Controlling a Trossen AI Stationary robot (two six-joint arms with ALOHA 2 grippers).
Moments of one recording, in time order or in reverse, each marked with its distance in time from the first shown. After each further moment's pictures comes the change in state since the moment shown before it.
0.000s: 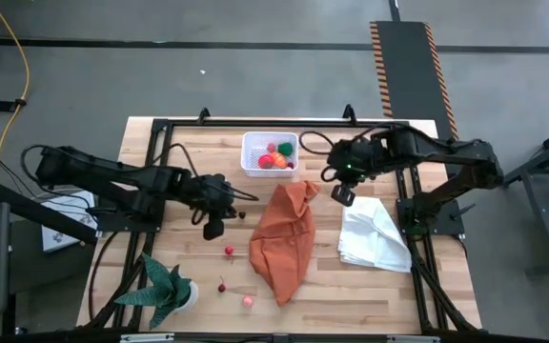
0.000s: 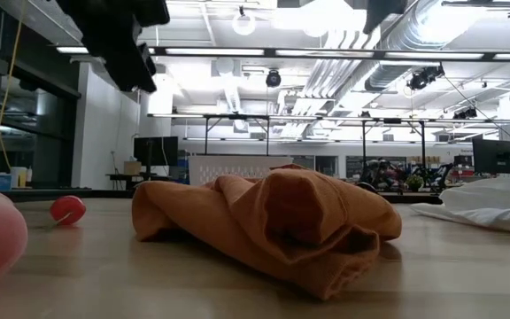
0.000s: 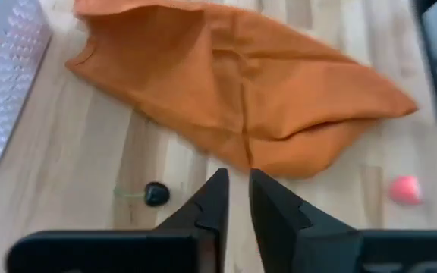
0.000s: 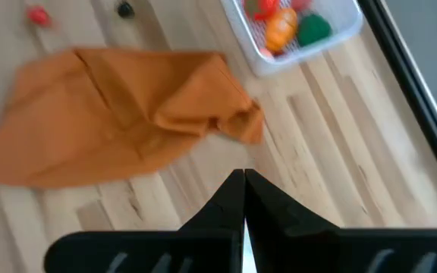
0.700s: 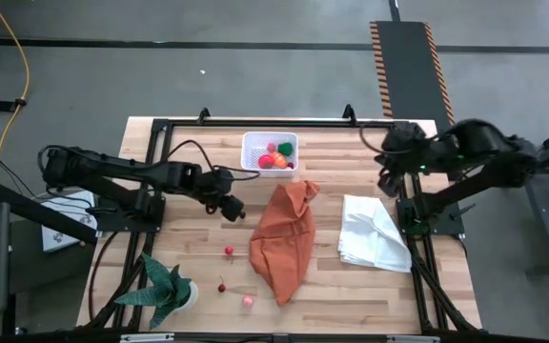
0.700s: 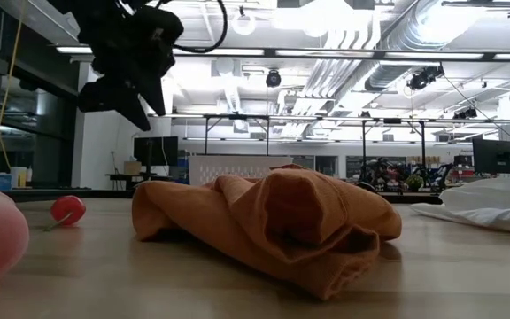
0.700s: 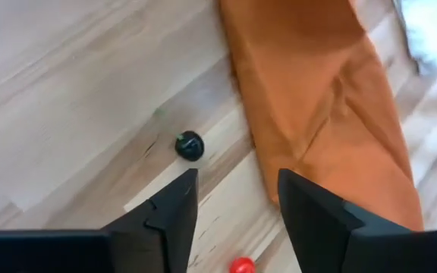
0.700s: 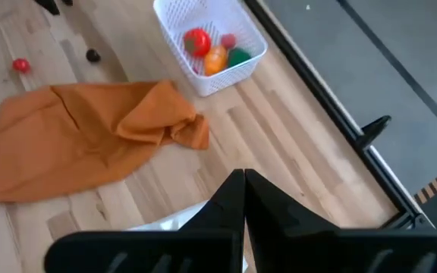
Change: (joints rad) left arm 0.100 0.103 0.025 -0.090 -0.044 -0.685; right arm 0.142 -0.300 -0.006 -0.178 0.256 0.150
